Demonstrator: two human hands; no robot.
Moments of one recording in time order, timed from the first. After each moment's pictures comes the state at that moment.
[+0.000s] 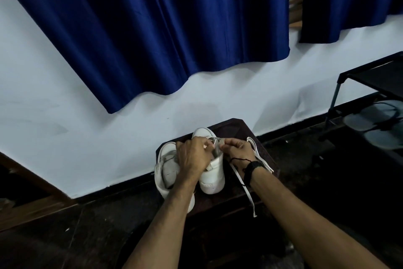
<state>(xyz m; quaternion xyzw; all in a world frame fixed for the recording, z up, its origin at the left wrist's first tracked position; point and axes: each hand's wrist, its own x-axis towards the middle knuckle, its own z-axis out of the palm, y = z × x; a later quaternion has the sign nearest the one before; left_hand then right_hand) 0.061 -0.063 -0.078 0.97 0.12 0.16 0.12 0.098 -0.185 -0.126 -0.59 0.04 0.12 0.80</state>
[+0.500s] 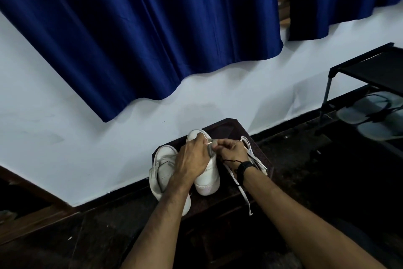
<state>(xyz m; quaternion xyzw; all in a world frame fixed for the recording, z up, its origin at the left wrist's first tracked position) 0.058 -0.072 -0.074 0.98 0.00 0.13 0.12 0.100 -0.185 -0.130 -0.63 0.02 0.10 0.77</state>
